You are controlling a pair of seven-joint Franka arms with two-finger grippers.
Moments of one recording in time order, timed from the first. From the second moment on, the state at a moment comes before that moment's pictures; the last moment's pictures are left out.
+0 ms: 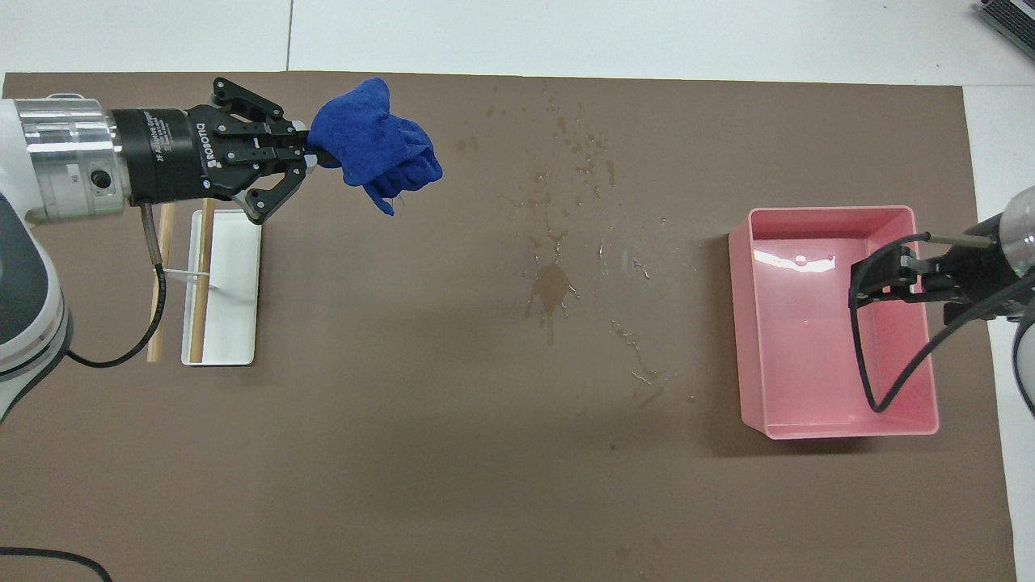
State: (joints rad) left arm -0.09 0.06 -0.08 -1.75 -1.01 2.11 -1.59; right arm 0.01 -0.03 0.06 -1.61 0.05 1.46 0.33
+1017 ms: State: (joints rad) left arm -0.14 0.01 -0.09 -1.79 -1.04 2.11 -1.62; right arm 0.31 0.11 0.08 -1.55 0.50 1.98 1.45
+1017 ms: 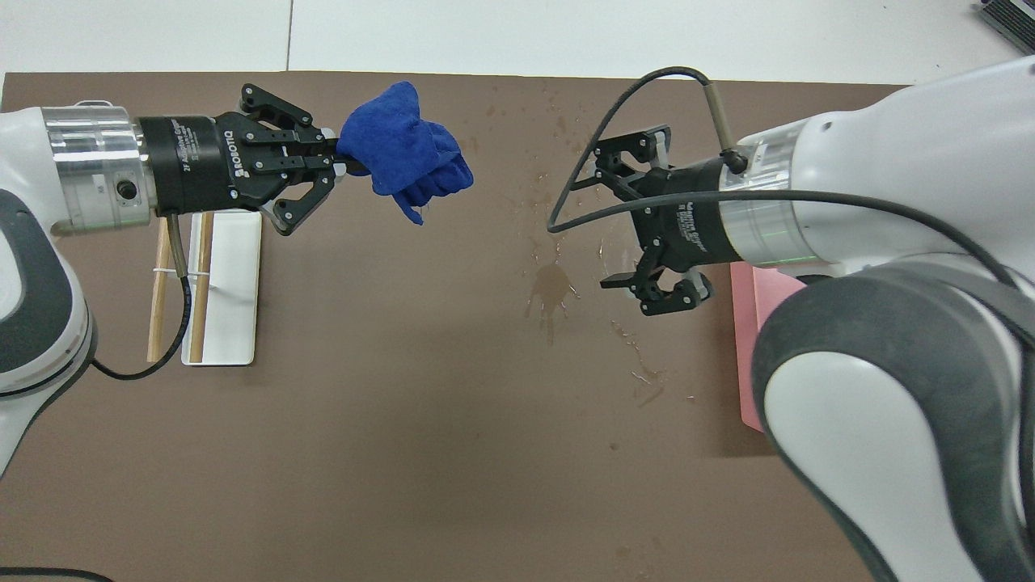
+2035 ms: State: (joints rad) left arm -0.30 -0.07 -0.09 -1.93 -1.04 2.28 -1.63; right arm 0.44 0.27 0.07 -1.47 0.64 2.10 1.64
